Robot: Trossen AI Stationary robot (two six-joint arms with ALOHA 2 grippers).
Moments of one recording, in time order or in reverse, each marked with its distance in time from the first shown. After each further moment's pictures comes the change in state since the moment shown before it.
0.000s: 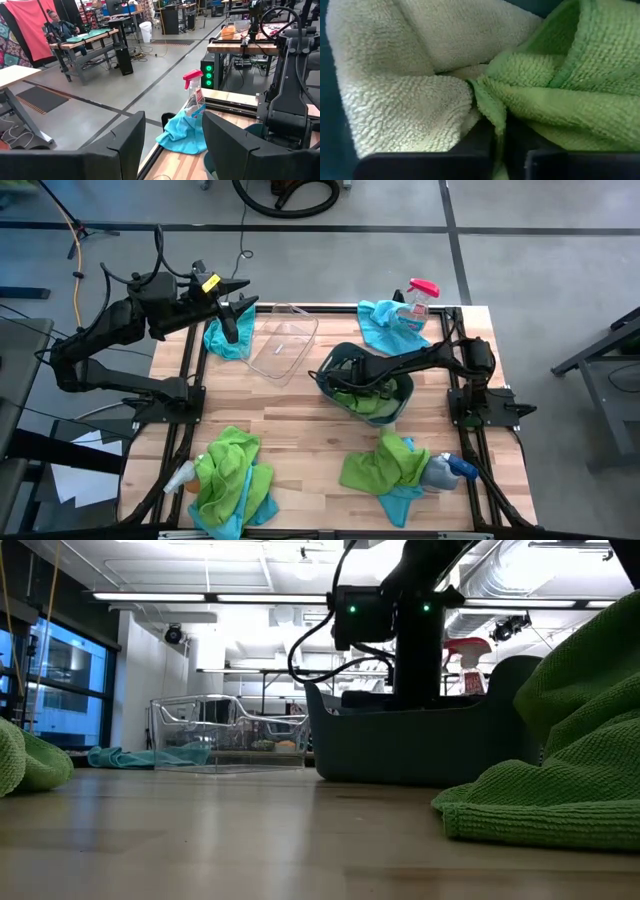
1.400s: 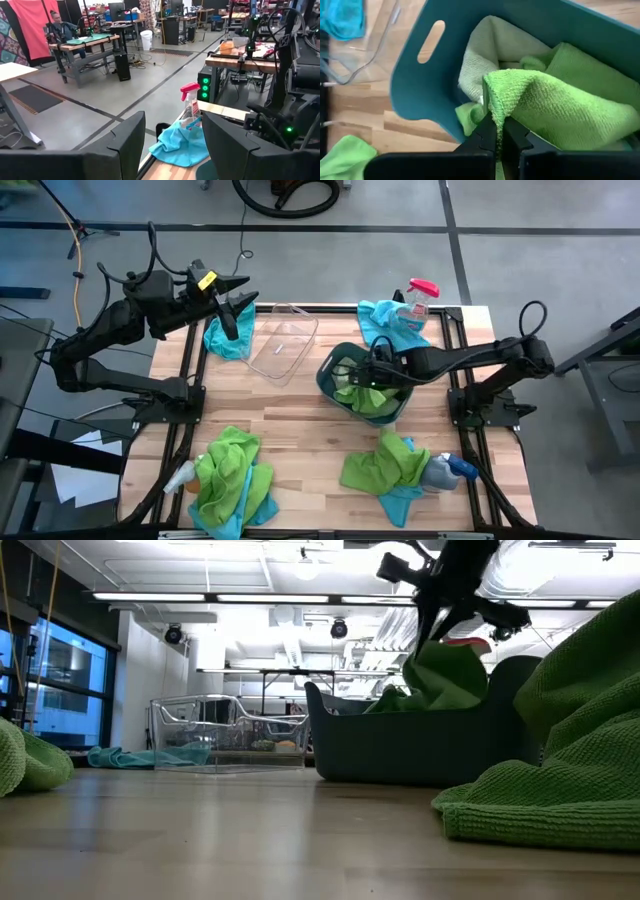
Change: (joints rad) left arm 0.000 0.000 0.000 0.054 0.000 -0.057; right arm 0.098 -0.453 -0.053 -0.043 0.115 -0.153
